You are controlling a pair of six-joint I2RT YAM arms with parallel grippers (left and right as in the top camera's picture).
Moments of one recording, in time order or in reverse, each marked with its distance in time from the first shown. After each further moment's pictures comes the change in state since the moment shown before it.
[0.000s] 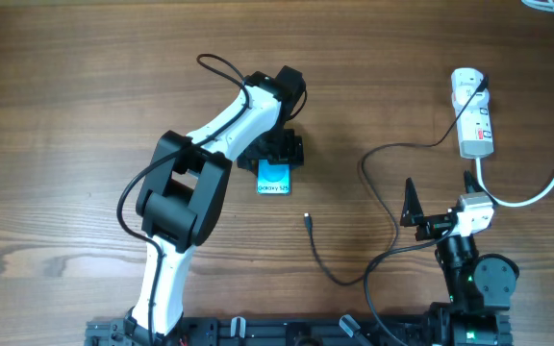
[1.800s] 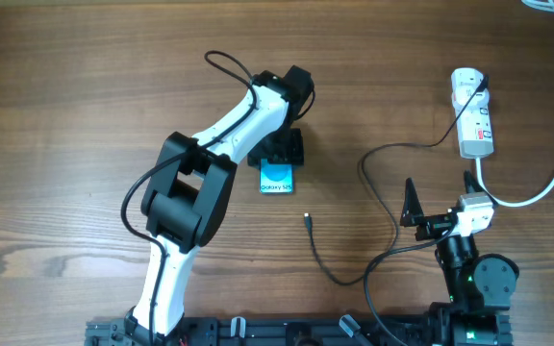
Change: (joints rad) left arm -0.027 0.008 0.050 -0.040 -0.017 -0.005; right arm 0.000 0.000 0.000 0.000 0.000 0.000
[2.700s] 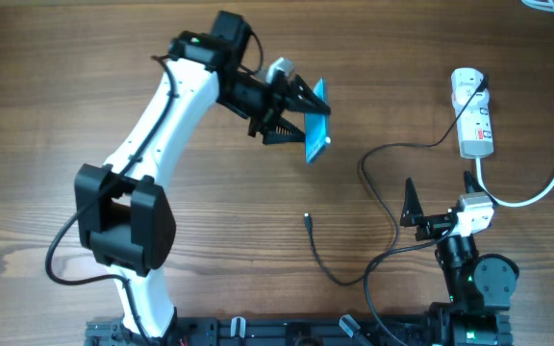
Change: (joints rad) left arm 0.224 -0.254 0.056 -0.082 1.155 0.030; right arm 0.000 0.000 0.000 0.000 0.000 0.000
